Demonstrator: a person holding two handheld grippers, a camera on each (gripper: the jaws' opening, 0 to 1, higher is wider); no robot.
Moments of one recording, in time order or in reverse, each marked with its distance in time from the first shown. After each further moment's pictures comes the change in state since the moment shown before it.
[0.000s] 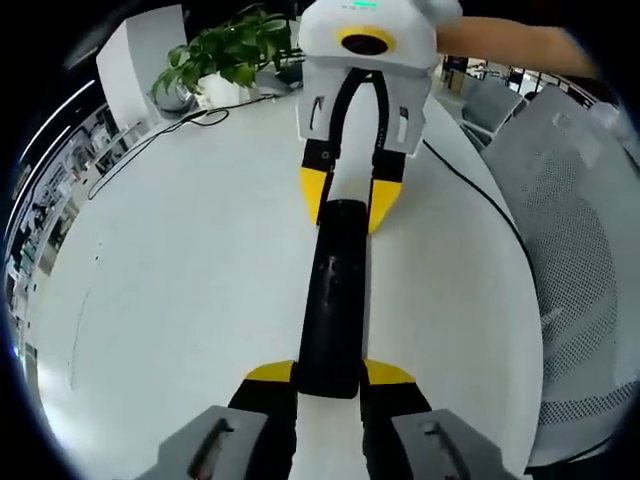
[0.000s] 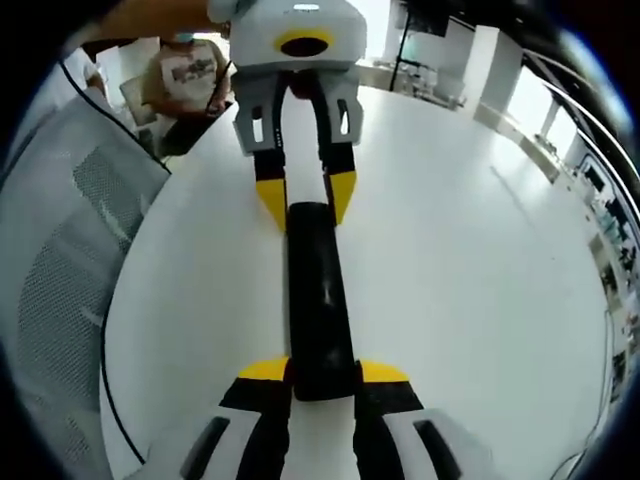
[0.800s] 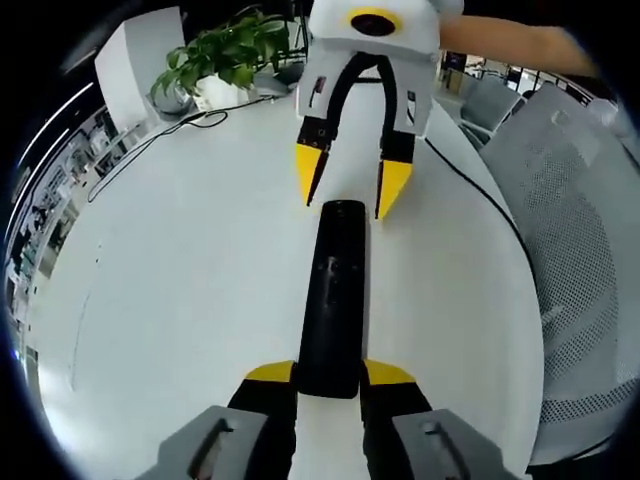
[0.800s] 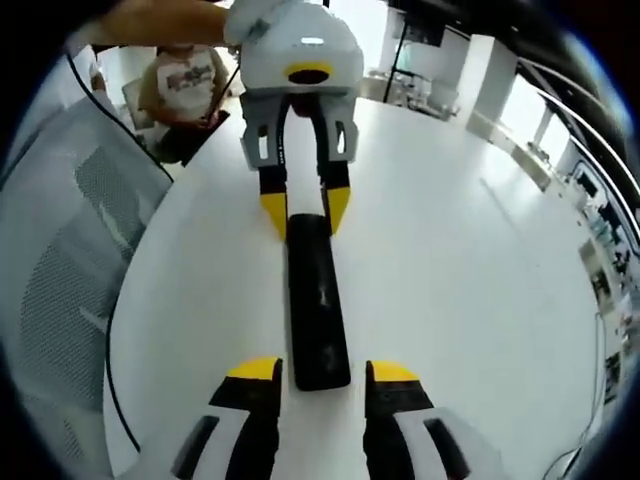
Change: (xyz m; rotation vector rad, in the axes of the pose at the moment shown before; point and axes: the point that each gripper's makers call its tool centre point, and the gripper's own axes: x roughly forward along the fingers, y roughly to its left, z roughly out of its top) left arm 0.000 0.000 0.000 0.010 0.001 0.001; right arm -0.019 -0.001 0.004 -0.028 -0.035 -0.048
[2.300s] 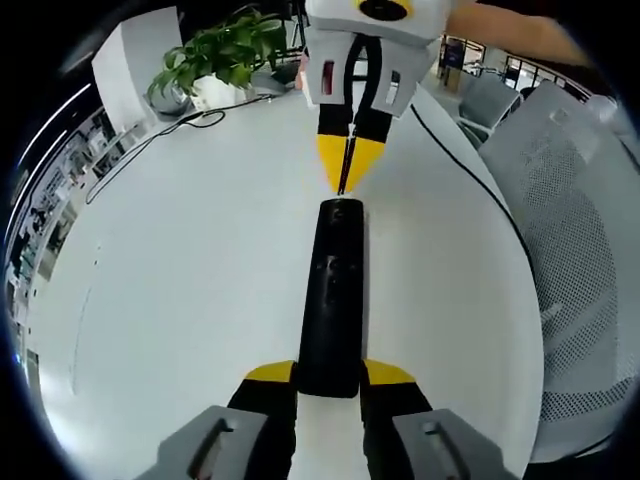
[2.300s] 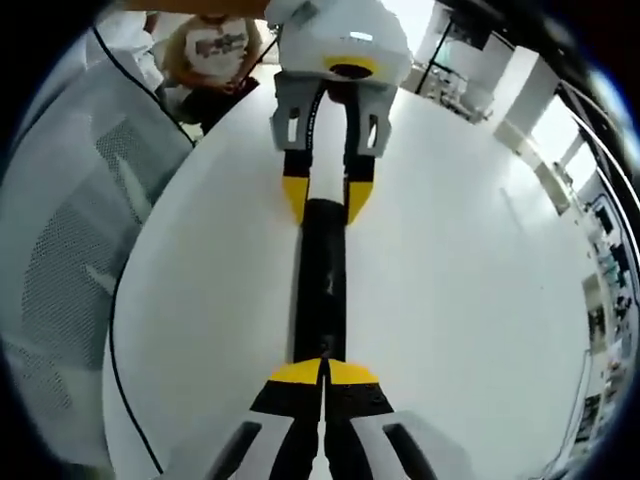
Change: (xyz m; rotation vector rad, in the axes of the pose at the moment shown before) left arm 0.001 -0.001 0.001 0.006 0.008 -0.004; right arm -0.009 0.002 -0.006 -0.117 0.141 0.059
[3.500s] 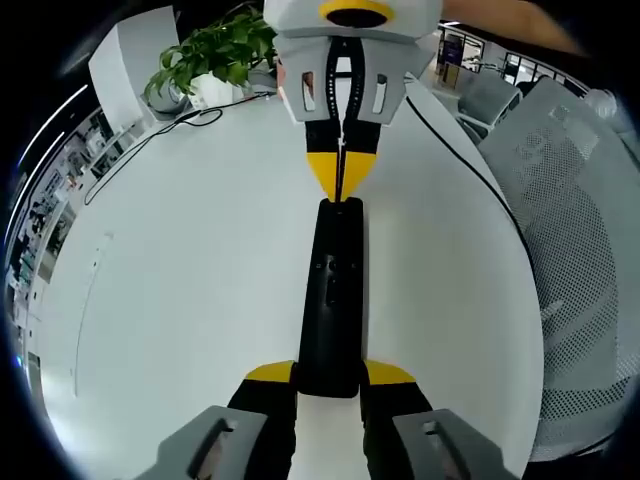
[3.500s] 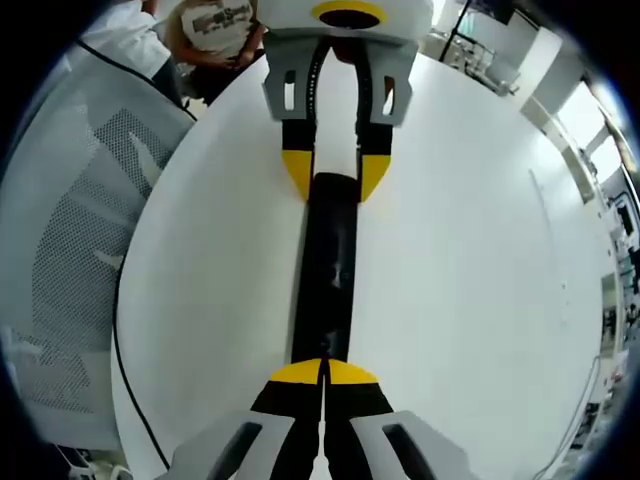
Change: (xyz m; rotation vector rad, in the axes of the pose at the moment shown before) left arm 0.000 0.002 0.000 0.007 0.015 0.000; right arm 0.010 -0.002 -0.006 -0.031 0.149 0.081
